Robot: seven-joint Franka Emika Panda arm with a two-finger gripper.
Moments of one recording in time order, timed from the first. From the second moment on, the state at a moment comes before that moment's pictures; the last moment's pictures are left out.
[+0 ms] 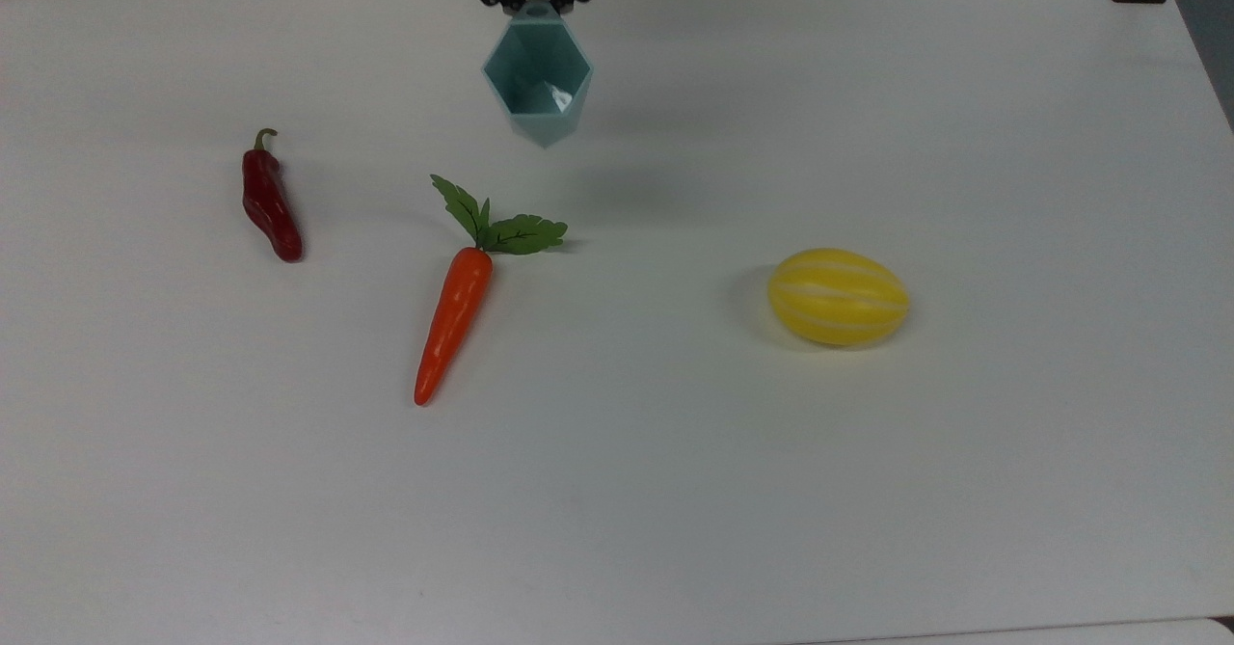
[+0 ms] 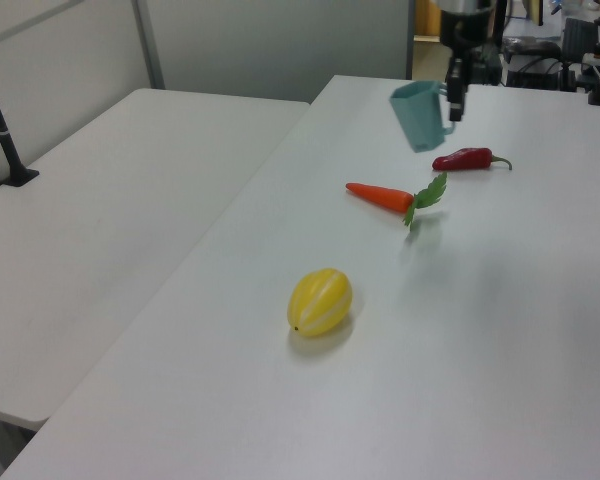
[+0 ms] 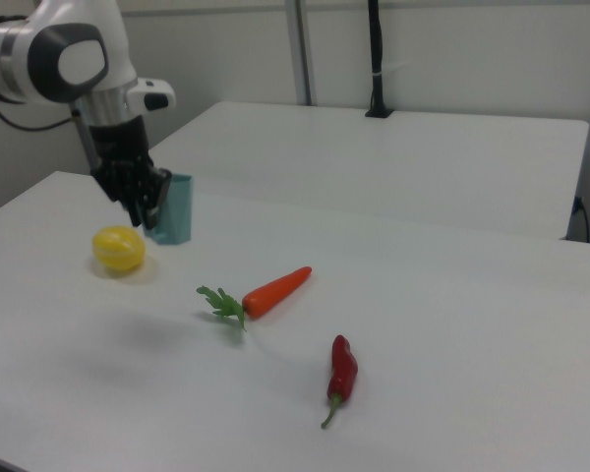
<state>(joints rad) 0.07 -0.01 0.05 -1.74 -0.01 1.72 -0.03</state>
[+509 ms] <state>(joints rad) 0.06 -0.17 0.03 -2.11 -0.01 1.77 -0.18</state>
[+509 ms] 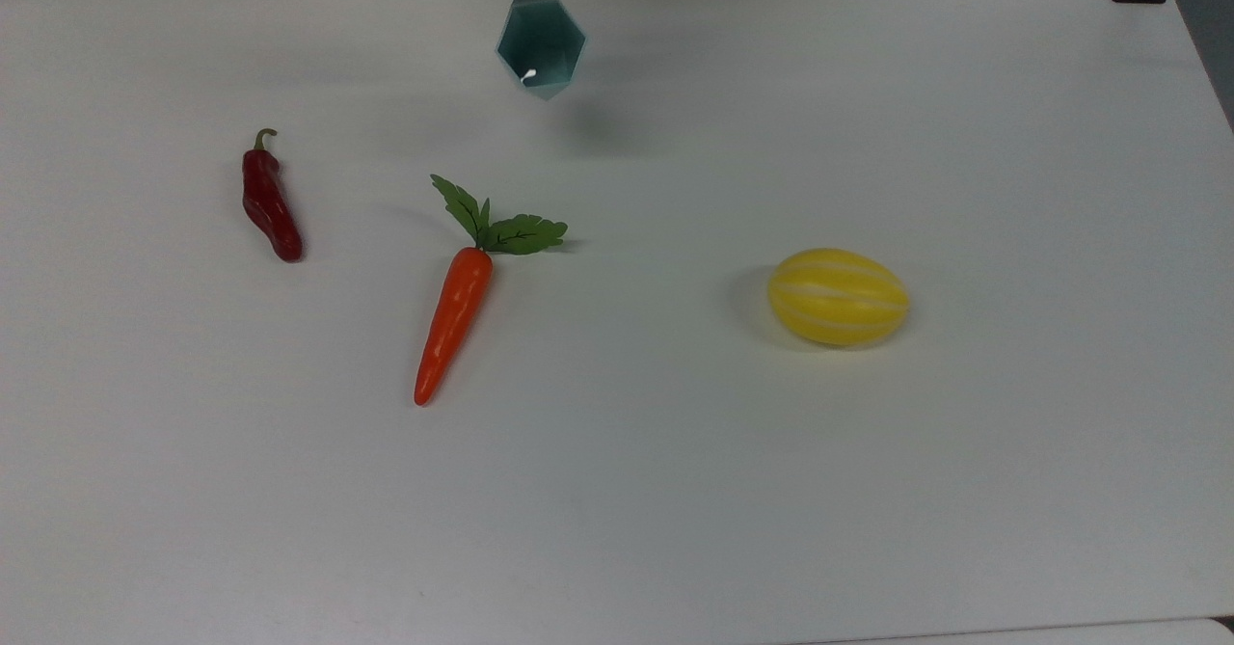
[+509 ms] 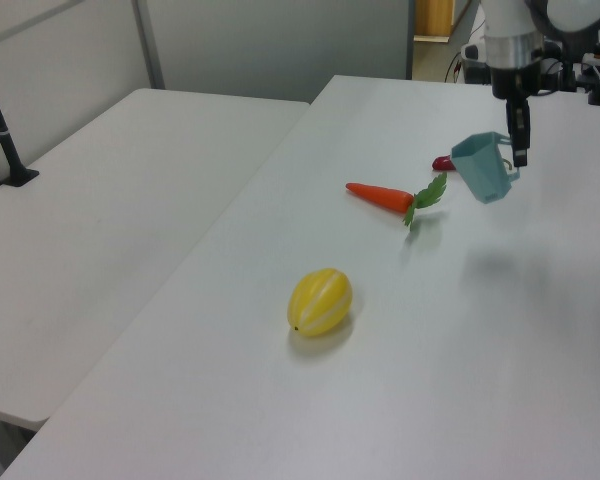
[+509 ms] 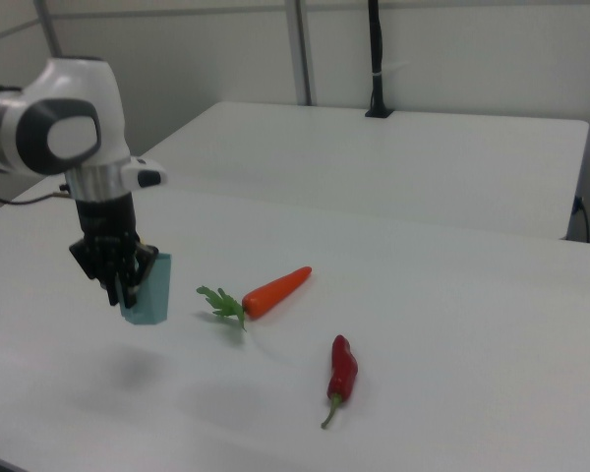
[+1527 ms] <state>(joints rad) 0.05 -0.16 0.02 -2.43 0.00 2.27 -0.18</state>
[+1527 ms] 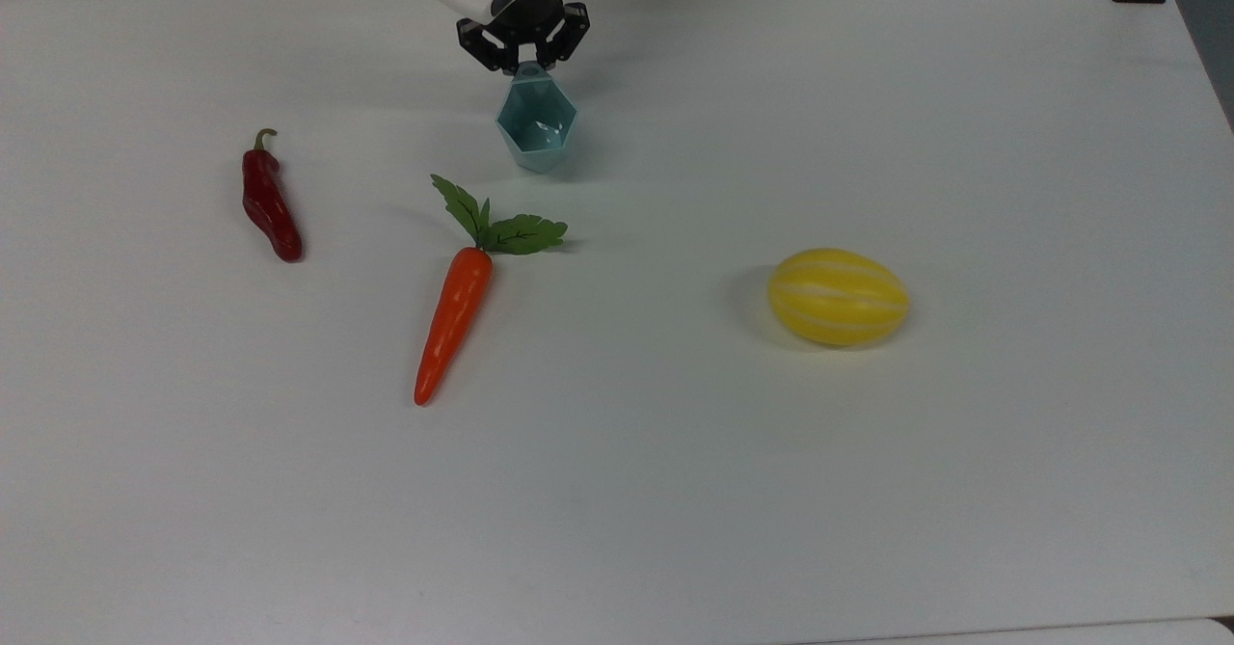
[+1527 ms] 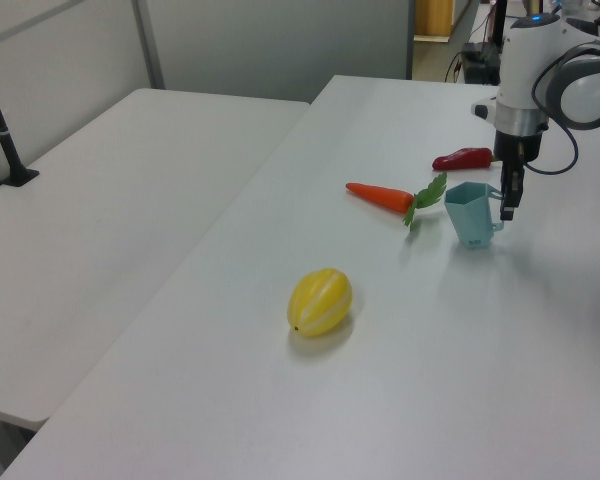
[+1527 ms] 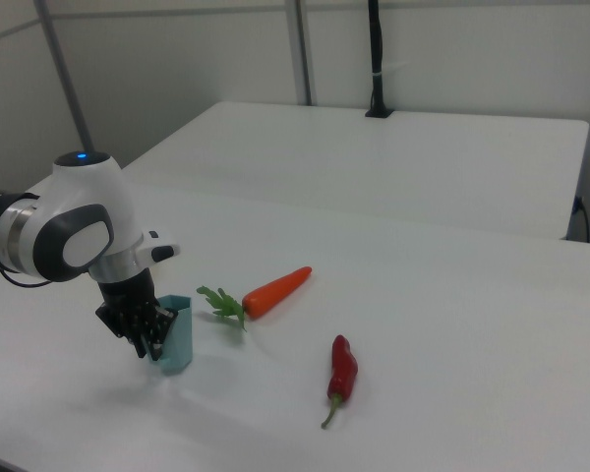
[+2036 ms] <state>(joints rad) 0.05 -0.16 0.02 -2.44 0.00 2.27 -0.13</state>
